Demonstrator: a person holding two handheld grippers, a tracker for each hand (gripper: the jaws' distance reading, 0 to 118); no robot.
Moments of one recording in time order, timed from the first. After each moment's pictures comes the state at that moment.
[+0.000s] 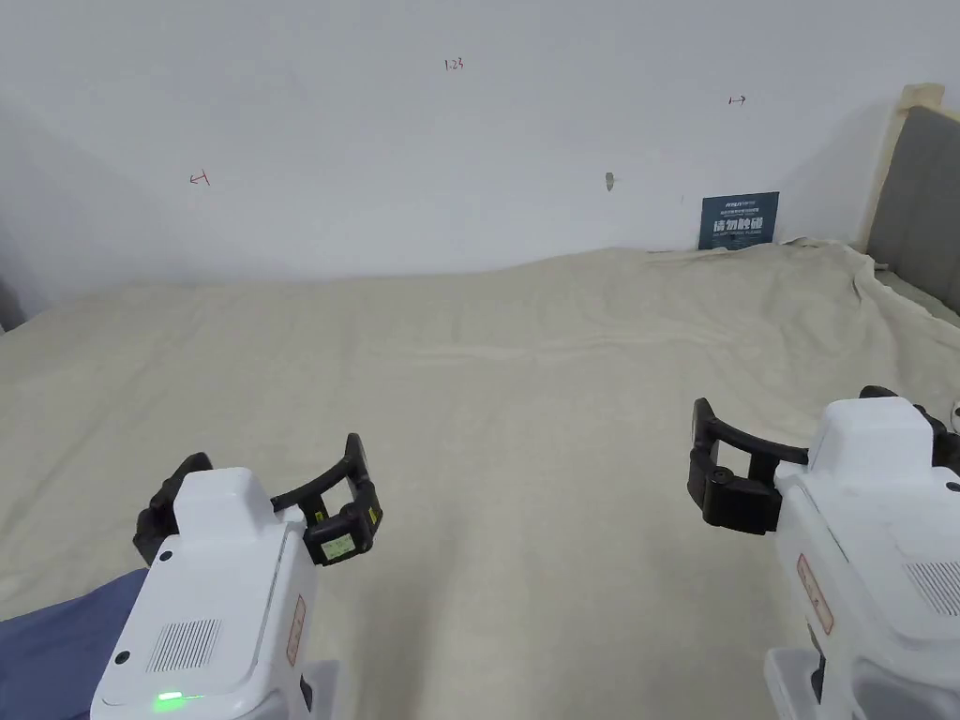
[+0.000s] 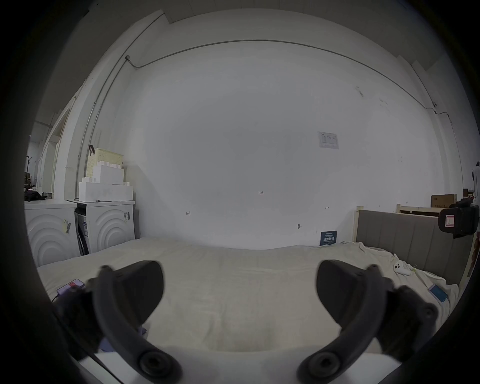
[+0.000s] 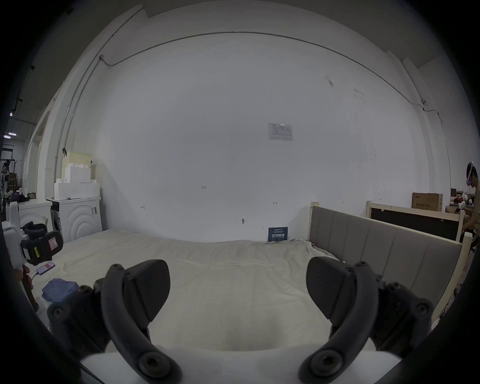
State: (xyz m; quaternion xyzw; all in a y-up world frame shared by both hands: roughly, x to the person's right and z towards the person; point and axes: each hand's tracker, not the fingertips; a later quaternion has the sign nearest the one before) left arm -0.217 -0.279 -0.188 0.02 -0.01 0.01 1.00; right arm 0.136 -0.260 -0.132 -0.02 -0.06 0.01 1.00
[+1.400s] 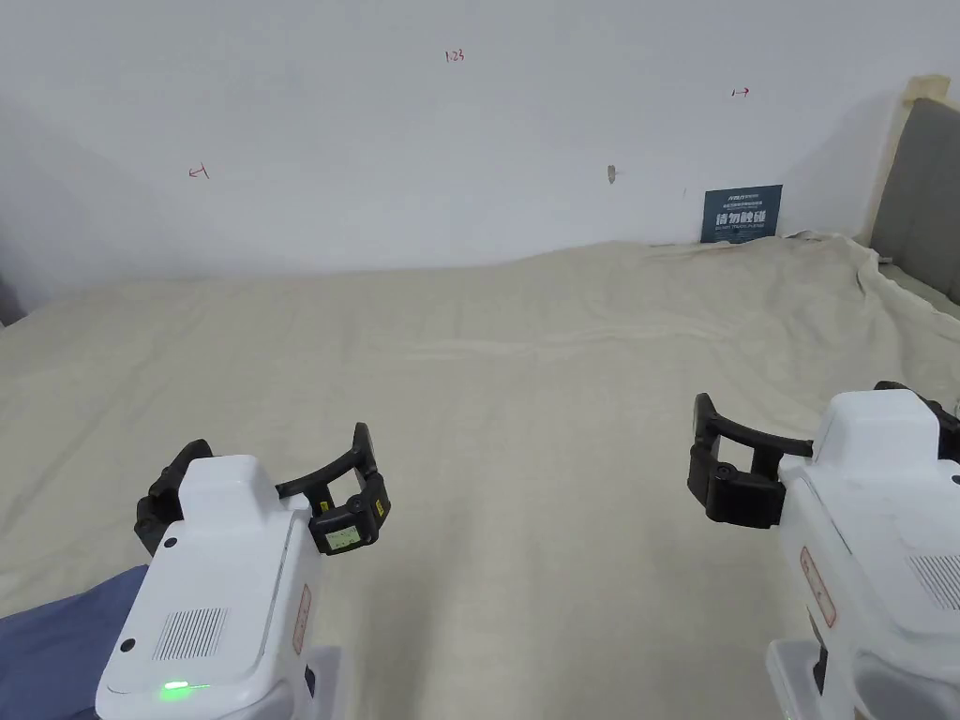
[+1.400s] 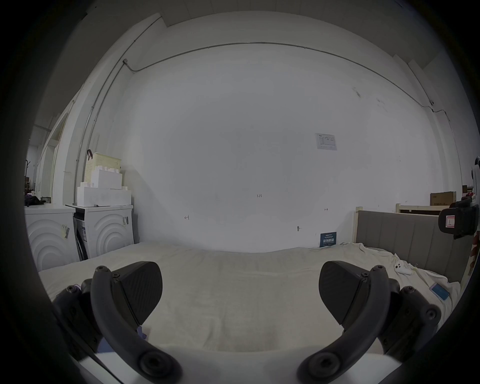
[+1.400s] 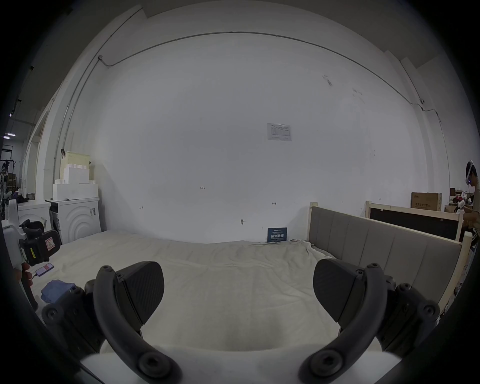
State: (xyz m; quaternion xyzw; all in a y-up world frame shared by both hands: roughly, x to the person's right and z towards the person) left arm -0.213 -0.275 -0.192 0.03 -0.01 0.00 1.00; right arm 0.131 -0.255 -0.135 -0.01 -0.07 0.01 1.00
